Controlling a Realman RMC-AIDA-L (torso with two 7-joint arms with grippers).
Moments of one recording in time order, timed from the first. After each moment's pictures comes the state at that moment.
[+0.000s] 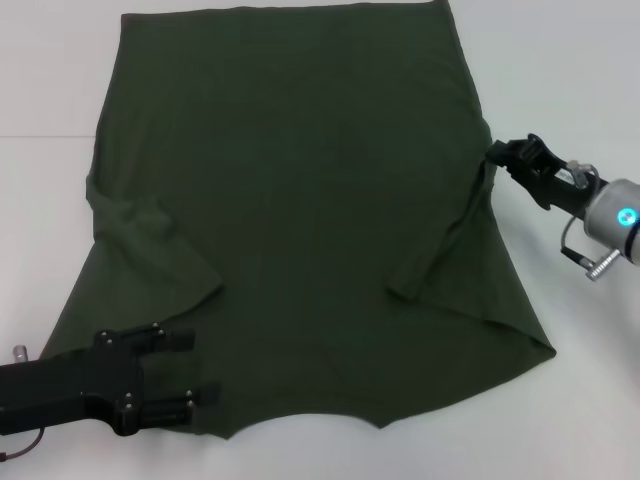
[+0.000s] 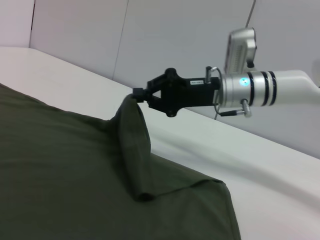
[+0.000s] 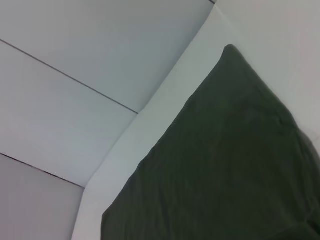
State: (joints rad) left arm -0.37 -2.10 0.57 0.72 2.10 1.69 -1.28; right arm 0.74 2.09 -0.59 -0.25 -1.52 -0.76 1.93
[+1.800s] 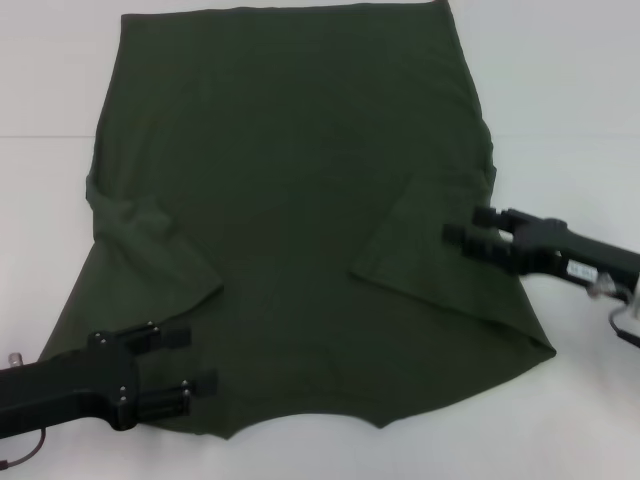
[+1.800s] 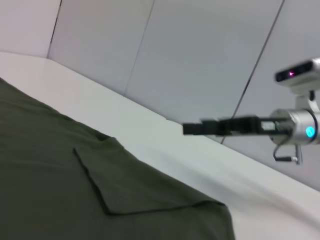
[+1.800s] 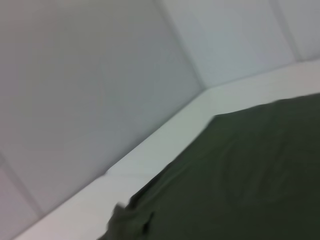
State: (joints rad) left arm -0.37 -2.09 0.50 0.65 2.09 1.71 -1.31; right arm 0.51 2.07 -0.77 -0.48 -1.68 -1.28 1.43
